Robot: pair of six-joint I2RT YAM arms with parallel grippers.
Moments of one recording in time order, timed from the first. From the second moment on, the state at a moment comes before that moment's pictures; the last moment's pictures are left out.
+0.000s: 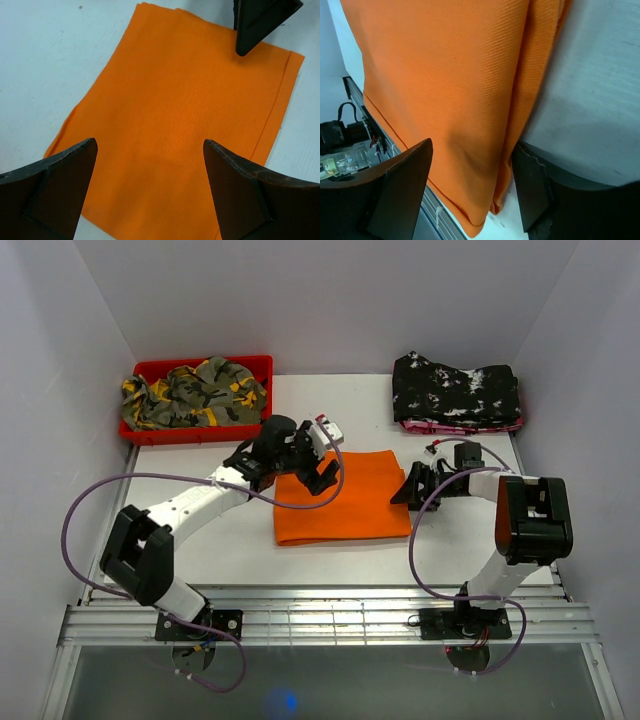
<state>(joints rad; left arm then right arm) -0.62 1.50 1.10 -0.12 0.37 0.30 -0.02 1.70 0.82 -0.28 -0.86 0.12</state>
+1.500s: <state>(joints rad) -1.18 1.78 0.70 0.63 -0.30 0.55 0.05 1.60 0.82 -0.31 -0.88 0.59</state>
